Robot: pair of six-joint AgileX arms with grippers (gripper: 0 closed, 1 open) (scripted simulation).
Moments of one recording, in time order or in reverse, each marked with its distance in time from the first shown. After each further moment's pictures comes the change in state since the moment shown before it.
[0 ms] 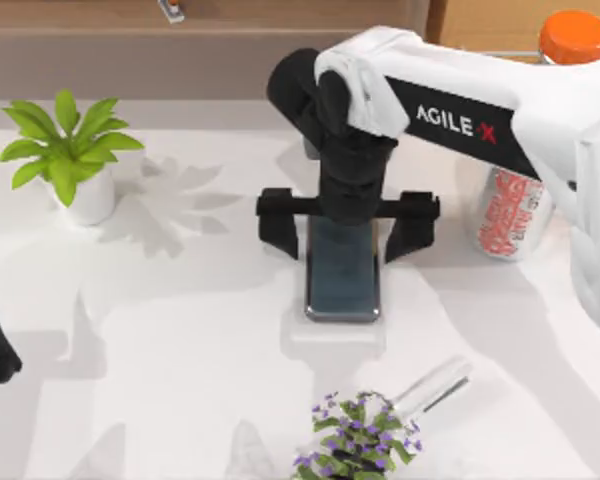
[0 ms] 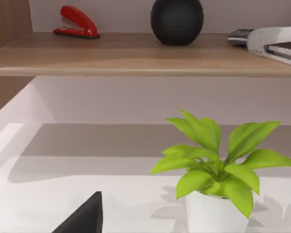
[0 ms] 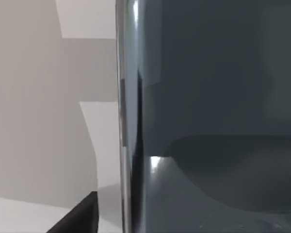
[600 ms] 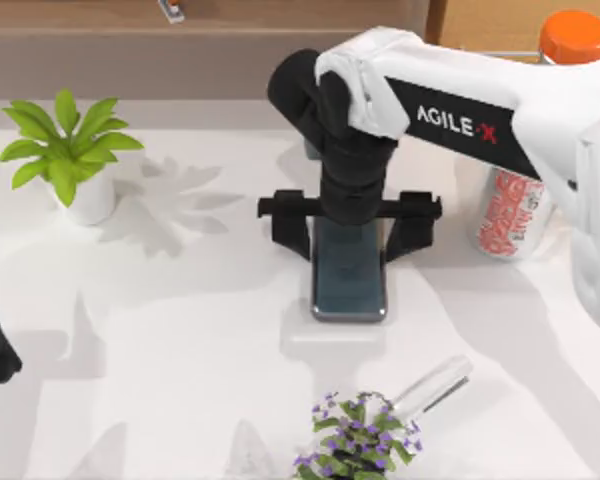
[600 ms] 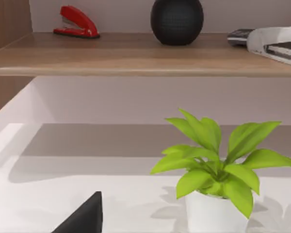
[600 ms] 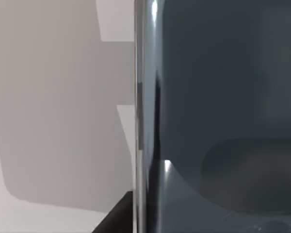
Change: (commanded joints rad) left arm 0.000 0.000 0.000 0.000 0.000 0.000; right arm 0.000 0.000 0.000 0.000 0.000 0.000
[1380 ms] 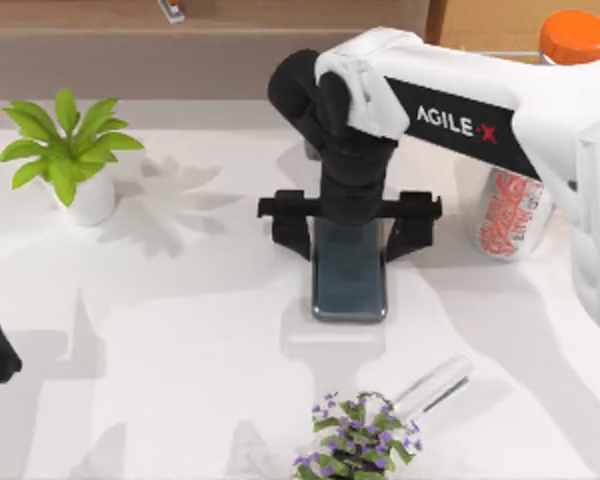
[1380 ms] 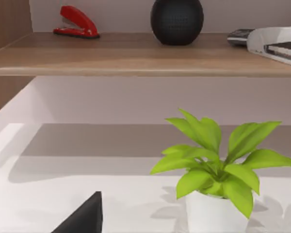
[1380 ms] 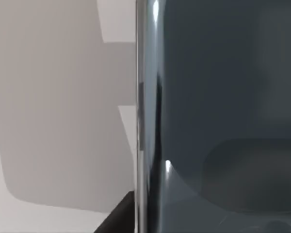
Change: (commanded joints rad) left arm 0.000 0.000 0.000 0.000 0.000 0.000; right arm 0.000 0.000 0.000 0.000 0.000 0.000
